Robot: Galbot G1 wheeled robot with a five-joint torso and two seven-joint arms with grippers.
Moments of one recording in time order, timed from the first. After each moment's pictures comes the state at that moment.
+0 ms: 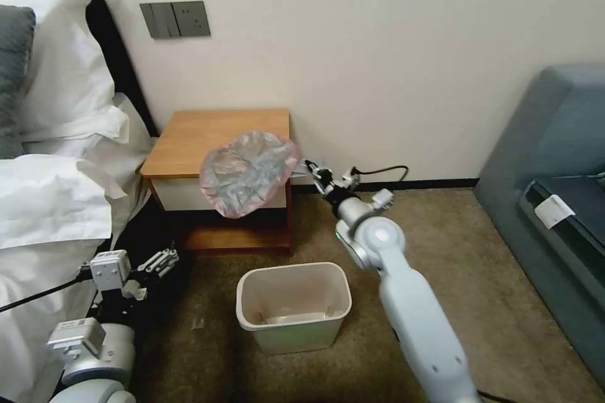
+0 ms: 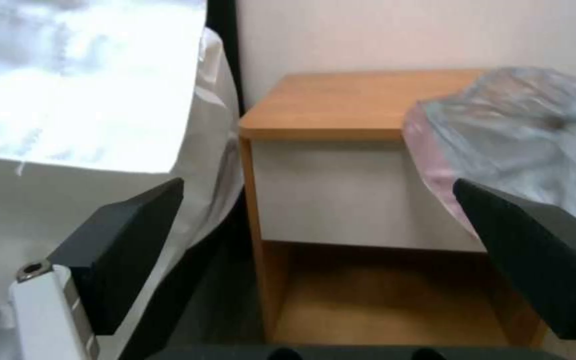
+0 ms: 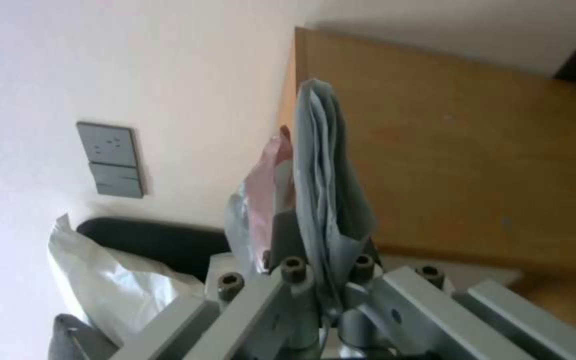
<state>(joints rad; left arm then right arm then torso) 1.77 -1.50 -0.79 -2.41 -0.17 0.21 -0.05 -0.97 1.47 0.23 1.79 1.52 -0.22 0.34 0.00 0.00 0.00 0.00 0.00</state>
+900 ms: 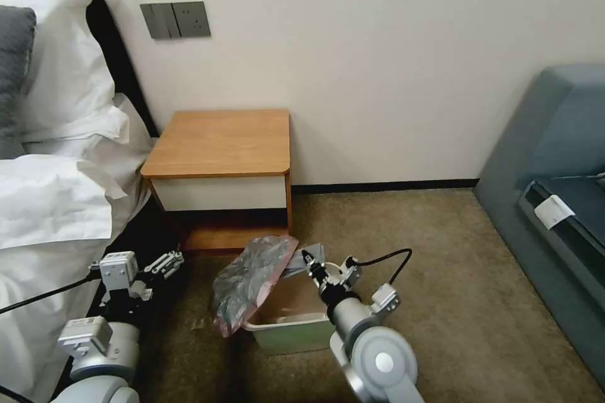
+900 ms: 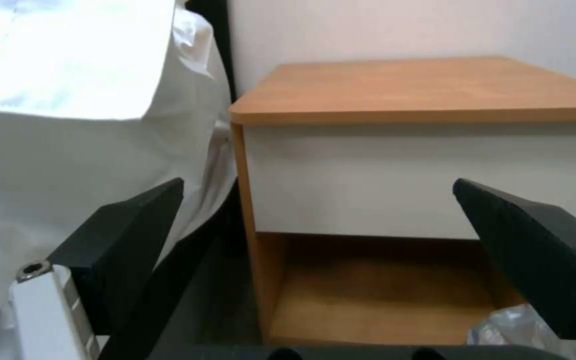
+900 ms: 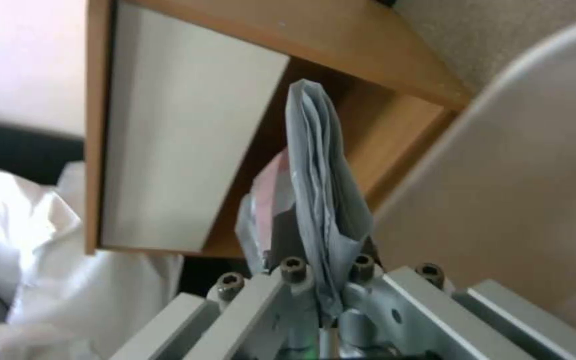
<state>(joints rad) 1.76 -1.48 -0.79 -2.35 -0.18 0.17 -0.03 -1.41 1.41 0.04 2.03 1.21 -0.11 0.46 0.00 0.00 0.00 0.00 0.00</state>
